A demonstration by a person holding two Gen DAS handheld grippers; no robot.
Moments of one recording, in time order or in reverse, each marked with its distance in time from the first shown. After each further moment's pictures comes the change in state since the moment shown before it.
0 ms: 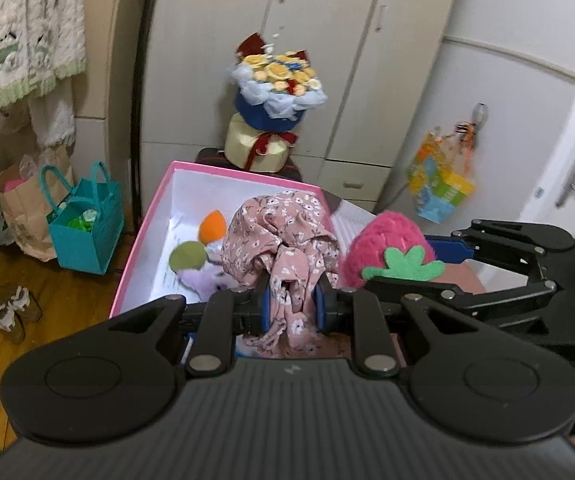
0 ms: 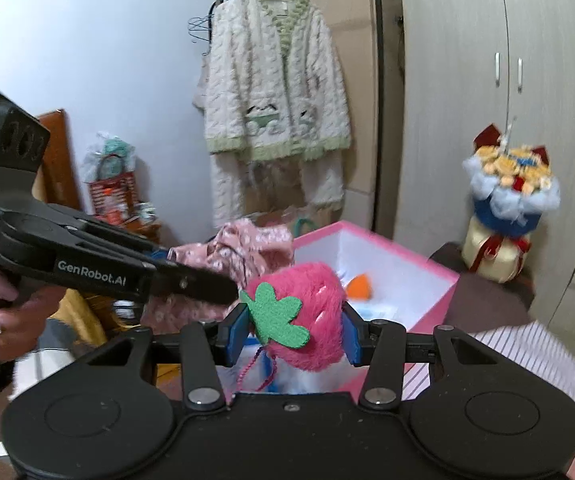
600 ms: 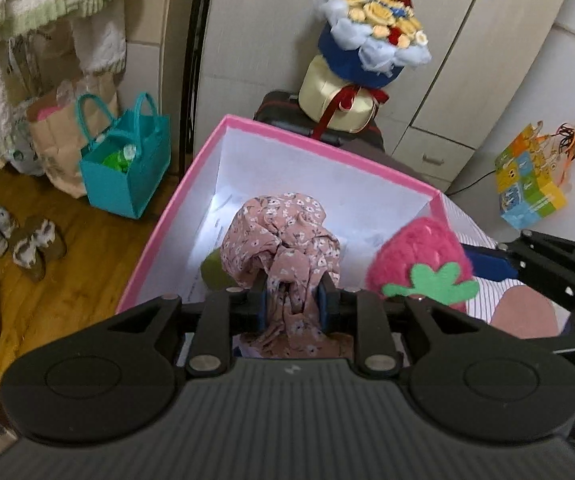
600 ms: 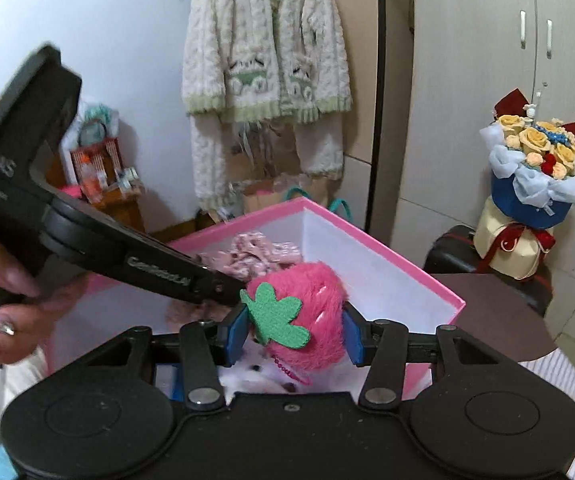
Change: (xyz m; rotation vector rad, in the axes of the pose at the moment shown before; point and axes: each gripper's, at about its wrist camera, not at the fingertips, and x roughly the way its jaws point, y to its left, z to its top) left arm 0.129 0.045 0.030 -0.183 0.180 0.166; right arm 0.113 -0.058 0.011 -0.037 0.125 0.038
